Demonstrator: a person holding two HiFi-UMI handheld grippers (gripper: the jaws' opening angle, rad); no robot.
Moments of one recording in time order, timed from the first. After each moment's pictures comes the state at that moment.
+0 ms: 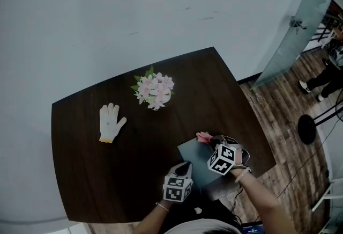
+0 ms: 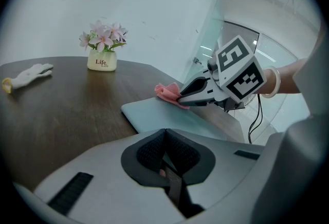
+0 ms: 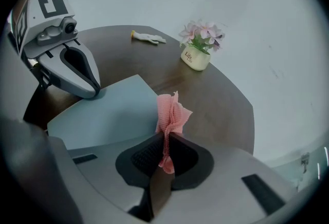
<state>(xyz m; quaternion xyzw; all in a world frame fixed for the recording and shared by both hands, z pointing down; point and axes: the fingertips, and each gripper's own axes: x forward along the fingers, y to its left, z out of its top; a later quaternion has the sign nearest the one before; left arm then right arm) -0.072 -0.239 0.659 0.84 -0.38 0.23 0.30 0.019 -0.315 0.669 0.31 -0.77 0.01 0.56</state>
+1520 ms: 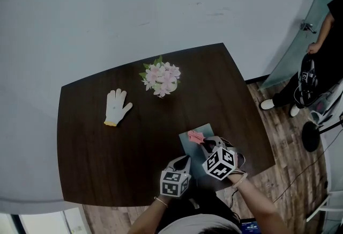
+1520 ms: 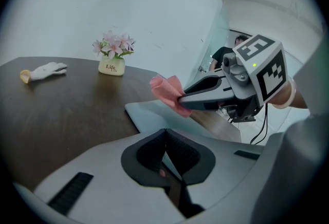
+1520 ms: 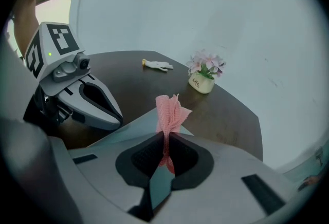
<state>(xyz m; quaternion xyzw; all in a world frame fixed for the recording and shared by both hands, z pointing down) -0.073 -0.212 0.643 0.83 -0.42 0.19 0.31 -0.027 -0.266 0.621 0.30 -0.84 0.01 0.46</state>
